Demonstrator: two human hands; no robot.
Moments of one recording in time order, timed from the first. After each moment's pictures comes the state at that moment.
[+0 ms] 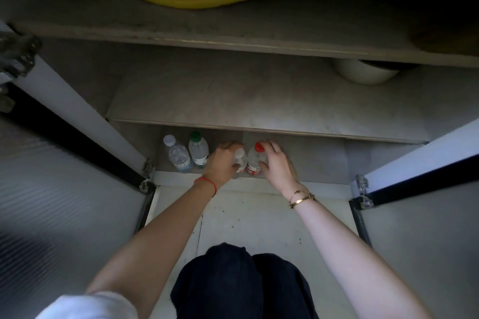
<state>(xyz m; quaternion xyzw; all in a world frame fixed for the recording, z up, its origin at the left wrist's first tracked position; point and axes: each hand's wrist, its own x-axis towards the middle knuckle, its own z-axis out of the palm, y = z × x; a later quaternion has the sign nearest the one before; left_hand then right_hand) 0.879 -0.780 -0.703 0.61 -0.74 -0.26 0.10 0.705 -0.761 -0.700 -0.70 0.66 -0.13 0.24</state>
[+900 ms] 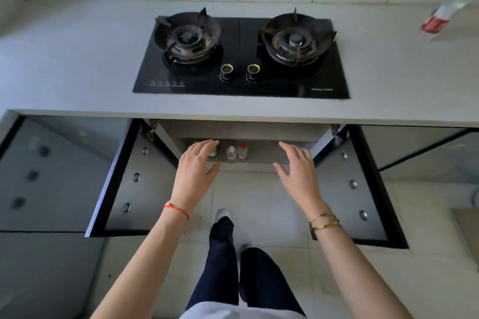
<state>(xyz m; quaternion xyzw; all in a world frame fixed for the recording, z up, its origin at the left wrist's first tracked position) 0.892 -0.519 -0.155 0.63 -0.73 -0.15 0.22 0.636 -0.505 -0.167 -0.68 0.68 -0.20 0.17</state>
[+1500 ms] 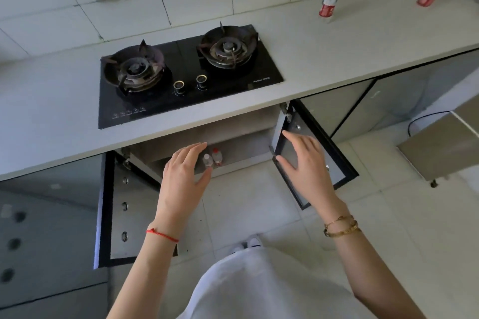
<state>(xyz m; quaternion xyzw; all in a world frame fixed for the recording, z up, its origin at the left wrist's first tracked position) 0.881 -0.442 -0.043 0.52 -0.80 -0.18 0.22 0.619 -0.370 -0.060 -0.60 0.74 -0.28 0.09</state>
